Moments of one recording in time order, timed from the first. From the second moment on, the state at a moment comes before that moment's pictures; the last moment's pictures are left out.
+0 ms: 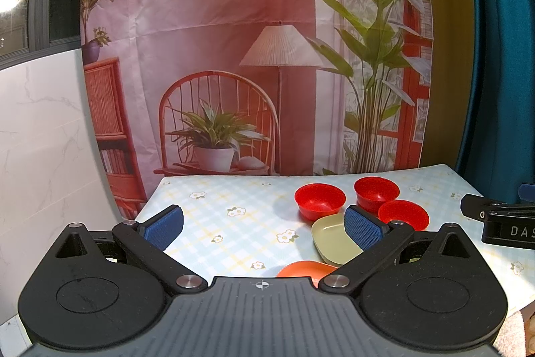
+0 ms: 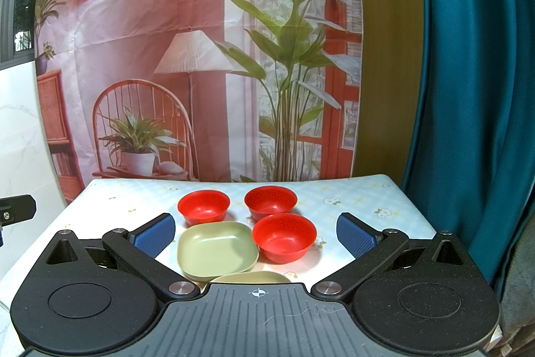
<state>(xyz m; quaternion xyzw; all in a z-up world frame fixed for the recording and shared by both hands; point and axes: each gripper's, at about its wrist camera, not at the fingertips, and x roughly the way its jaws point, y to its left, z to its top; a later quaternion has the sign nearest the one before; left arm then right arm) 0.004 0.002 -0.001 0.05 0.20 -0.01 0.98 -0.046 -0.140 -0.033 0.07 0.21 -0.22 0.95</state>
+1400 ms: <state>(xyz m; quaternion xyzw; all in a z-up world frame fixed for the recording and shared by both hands) 0.042 0.004 -0.020 0.07 0.17 0.01 0.98 -0.012 -0.164 -0.048 0.08 0.17 -0.15 0.97</state>
